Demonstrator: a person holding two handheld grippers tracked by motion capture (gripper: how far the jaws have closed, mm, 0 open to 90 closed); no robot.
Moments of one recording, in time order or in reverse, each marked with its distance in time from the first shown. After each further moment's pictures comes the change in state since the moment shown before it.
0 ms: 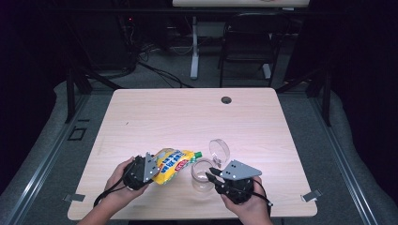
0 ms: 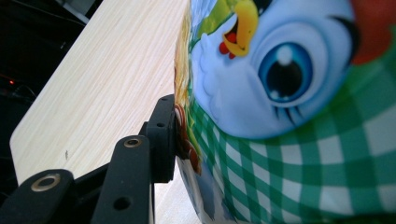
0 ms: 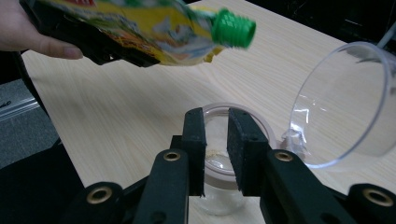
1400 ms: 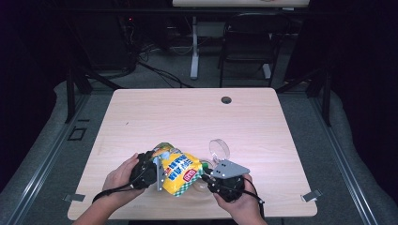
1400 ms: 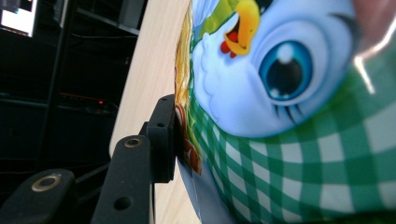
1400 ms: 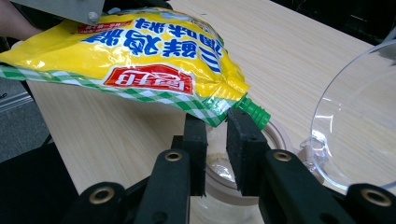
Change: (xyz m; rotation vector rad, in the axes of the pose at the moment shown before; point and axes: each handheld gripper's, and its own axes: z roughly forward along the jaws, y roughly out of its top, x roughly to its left) left arm -0.011 0.016 -0.002 0.096 0.236 0.306; right arm 0.005 0.001 0.021 0.032 -0.002 -0.017
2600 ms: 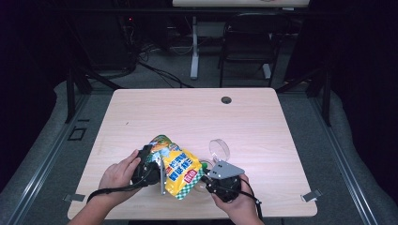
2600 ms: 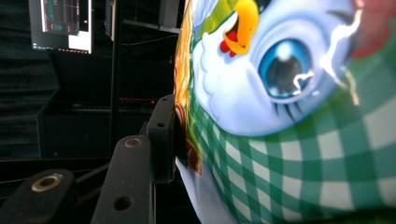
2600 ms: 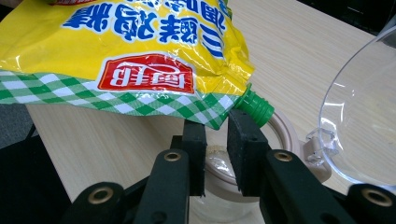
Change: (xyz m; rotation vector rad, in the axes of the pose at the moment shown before) left arm 0.003 0.010 -0.009 0.054 0.174 0.174; right arm 0.002 -0.005 0.011 0.036 -0.021 -0.009
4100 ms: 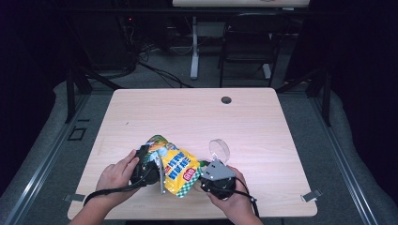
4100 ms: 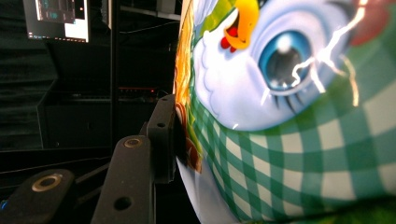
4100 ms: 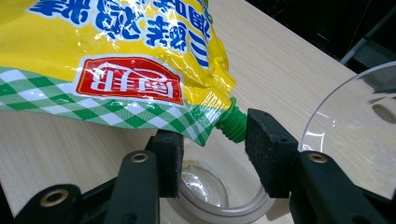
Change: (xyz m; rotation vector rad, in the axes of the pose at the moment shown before) left arm 0.004 0.000 -0.003 0.044 0.006 0.014; right arm 0.004 0.004 0.013 -0.022 -0.109 -0.130
